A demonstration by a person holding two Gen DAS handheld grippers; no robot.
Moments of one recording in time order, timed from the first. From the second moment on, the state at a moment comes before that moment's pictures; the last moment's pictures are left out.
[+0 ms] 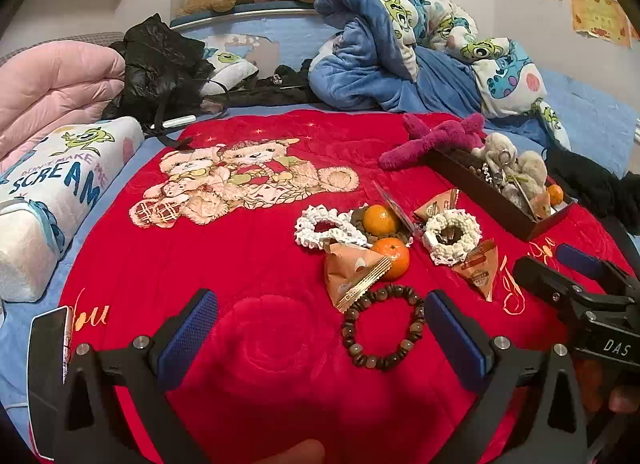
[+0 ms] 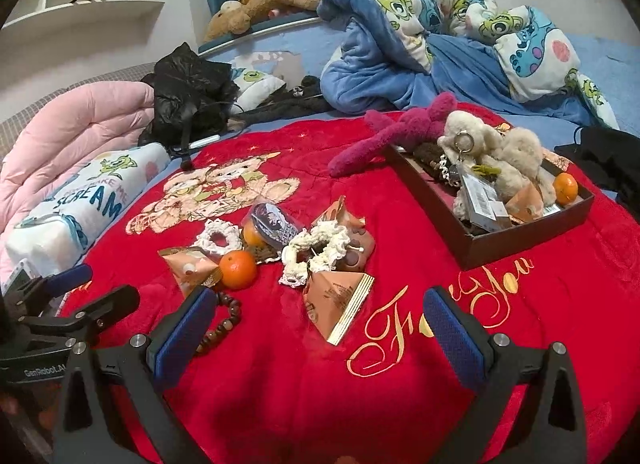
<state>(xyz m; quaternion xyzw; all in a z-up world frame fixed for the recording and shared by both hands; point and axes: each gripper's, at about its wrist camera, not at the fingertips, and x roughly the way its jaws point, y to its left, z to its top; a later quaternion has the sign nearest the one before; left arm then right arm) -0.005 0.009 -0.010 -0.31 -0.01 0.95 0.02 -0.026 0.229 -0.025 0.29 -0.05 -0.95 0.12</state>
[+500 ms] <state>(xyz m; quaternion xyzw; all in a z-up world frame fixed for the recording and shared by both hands) -0.006 0.014 -0.013 -0.32 0.00 0.95 0.02 -0.028 0.230 -0.026 0.30 -0.04 -0.95 0.11</state>
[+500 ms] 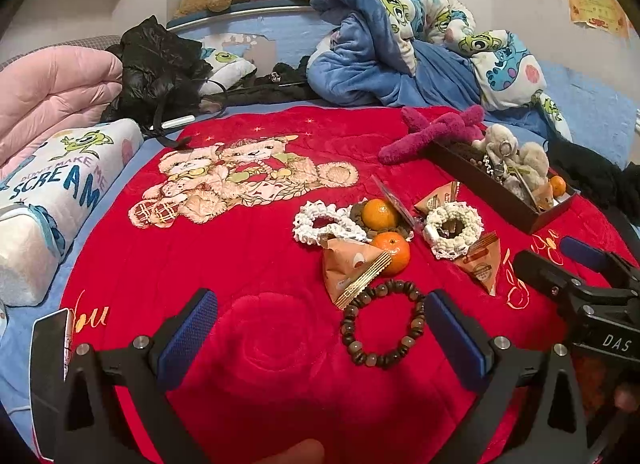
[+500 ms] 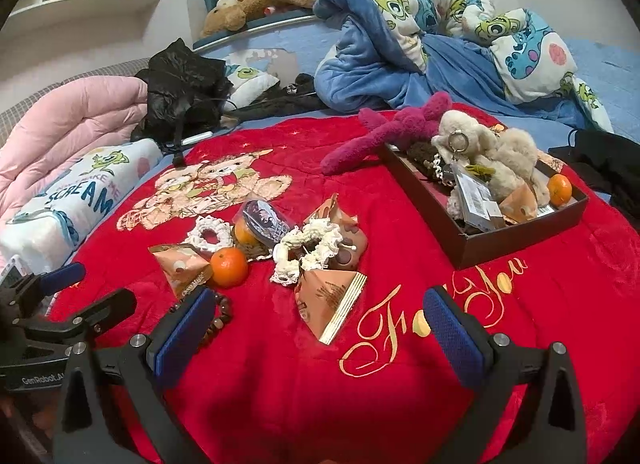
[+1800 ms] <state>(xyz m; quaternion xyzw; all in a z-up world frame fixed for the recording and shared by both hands) -0.030 0.024 -0.032 -0.36 0.00 0.93 0.01 -0.050 0.229 -0.030 0.32 -0.07 -0.94 0.11</state>
